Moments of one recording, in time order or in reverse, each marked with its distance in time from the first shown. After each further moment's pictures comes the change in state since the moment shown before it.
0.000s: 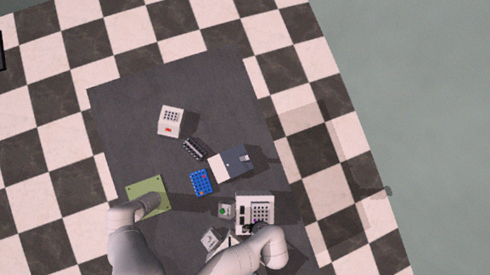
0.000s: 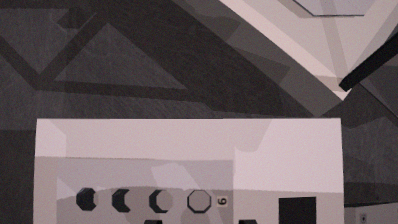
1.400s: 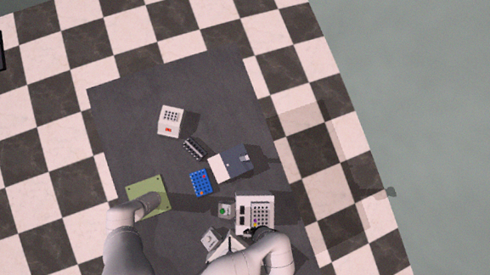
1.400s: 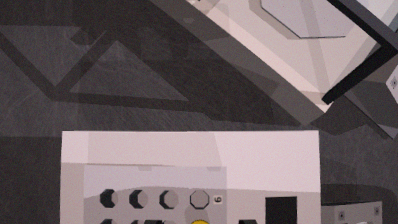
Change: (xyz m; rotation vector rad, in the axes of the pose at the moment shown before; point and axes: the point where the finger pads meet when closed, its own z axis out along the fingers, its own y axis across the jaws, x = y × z) arm 0.010 0.000 -0.046 0.000 0.000 0.000
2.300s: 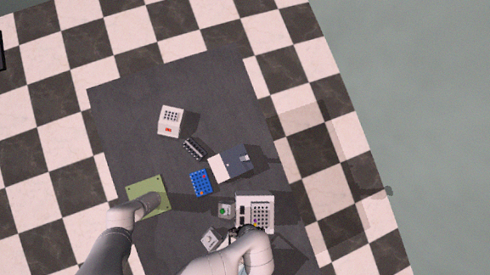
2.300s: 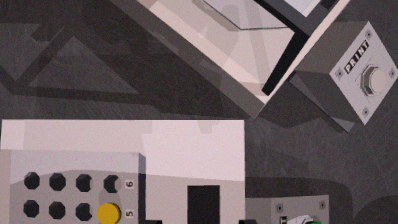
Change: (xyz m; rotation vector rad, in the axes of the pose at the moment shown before) arm -0.008 0.052 -0.006 -0.001 0.000 0.000
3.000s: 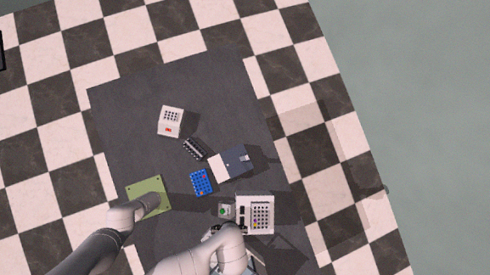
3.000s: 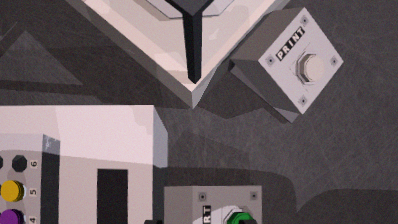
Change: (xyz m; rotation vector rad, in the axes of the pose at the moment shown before) arm -0.010 0.063 -0.002 0.000 0.000 0.000
